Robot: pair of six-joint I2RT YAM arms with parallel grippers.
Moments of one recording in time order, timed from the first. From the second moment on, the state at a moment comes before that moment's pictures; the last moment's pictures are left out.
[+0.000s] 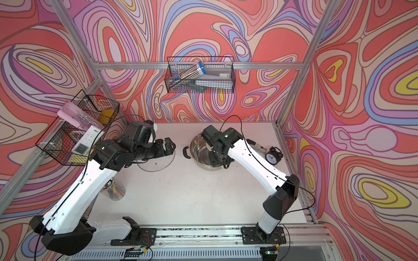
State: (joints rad) left arm -0.58 1.32 1.67 -1.17 -0.11 -0.63; right arm 0.71 1.68 1.80 -1.49 0.19 0.44
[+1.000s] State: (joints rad) left arm -0.60 1.17 1.44 -0.98 -0.16 -0.54; right arm 0.74 1.98 1.95 -1.41 0.25 0.32
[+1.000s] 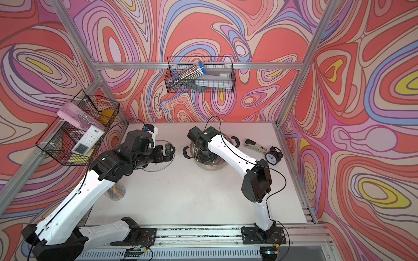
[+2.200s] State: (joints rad) left arm -0.60 1.23 1.40 -0.93 -0.14 -0.58; right arm 0.75 1.71 1.70 -1.52 0.22 0.36
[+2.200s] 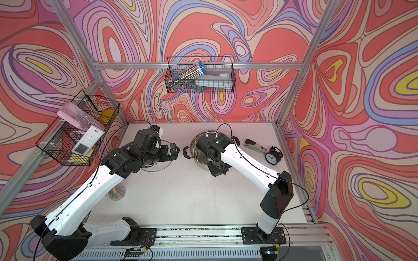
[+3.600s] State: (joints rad) left arm -0.60 1.10 1.14 -0.48 0.12 -0.30; right arm 0.72 1.83 1.76 -1.40 0.15 0.31
